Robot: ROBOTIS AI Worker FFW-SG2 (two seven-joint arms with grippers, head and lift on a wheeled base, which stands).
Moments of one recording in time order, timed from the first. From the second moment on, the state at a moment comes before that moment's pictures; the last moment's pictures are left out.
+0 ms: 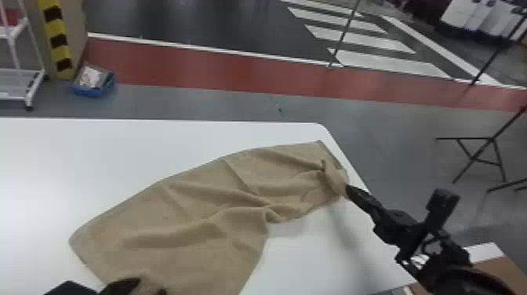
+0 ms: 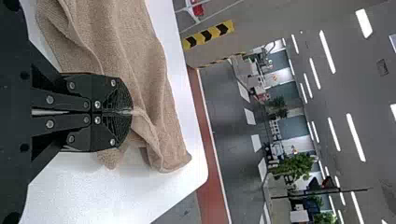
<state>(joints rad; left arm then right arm) 0.48 0.35 -0.38 -2.16 0.18 0.55 -0.04 0.22 -0.31 -0.51 -1.64 -0.45 0.36 0.59</state>
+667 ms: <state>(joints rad) 0.39 0.33 -0.33 -2.10 0.19 0.54 0.02 0.22 -0.29 -0.50 -1.69 -0.48 0.38 0.59</state>
